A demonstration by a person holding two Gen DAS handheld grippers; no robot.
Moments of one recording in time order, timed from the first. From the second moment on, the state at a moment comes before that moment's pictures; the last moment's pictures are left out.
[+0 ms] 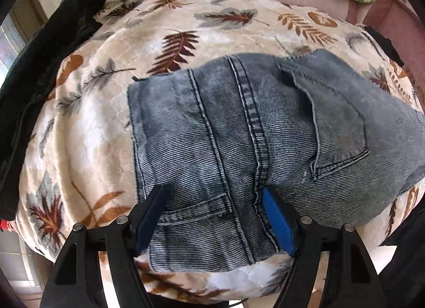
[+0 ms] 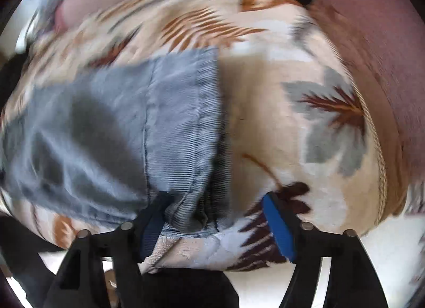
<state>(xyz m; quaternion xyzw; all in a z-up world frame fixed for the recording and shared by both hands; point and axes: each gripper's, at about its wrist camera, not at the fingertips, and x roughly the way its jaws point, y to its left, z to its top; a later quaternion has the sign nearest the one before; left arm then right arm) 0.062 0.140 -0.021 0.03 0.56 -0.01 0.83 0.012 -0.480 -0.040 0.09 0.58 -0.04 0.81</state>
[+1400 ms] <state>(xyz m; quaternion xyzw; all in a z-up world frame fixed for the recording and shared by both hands) 0.001 0.219 -0.005 -0.22 0.49 0.17 0.83 0.020 -0.377 -0.016 0.18 0.52 0.09 0.83</state>
